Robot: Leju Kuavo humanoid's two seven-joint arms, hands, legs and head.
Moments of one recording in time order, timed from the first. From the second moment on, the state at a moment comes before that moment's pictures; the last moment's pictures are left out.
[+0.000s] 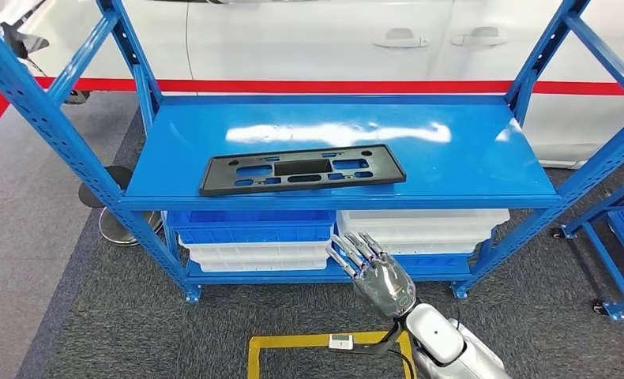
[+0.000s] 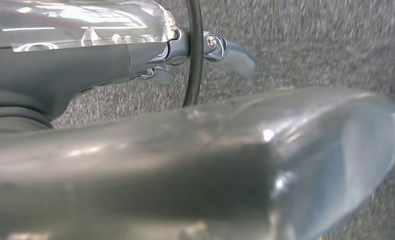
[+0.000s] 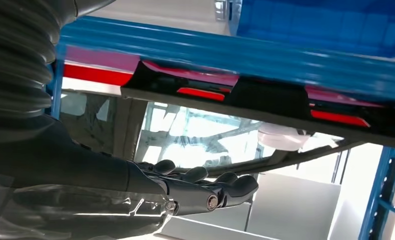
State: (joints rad) left arm -0.02 -0.04 0.53 -0.22 -0.43 0.03 -0.43; right arm -0.26 -0.21 0.61 -1.22 1.40 -0.70 -0.11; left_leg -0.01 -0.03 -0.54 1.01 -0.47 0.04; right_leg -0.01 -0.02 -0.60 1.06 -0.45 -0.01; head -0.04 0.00
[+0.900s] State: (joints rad) left arm -0.01 -0.03 0.57 -0.22 -0.53 0.03 -0.48; right arm -0.23 -0.19 0.58 -1.27 1.29 -0.70 -0.19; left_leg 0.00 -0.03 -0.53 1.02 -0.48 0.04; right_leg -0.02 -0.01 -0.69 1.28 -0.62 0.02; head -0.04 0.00
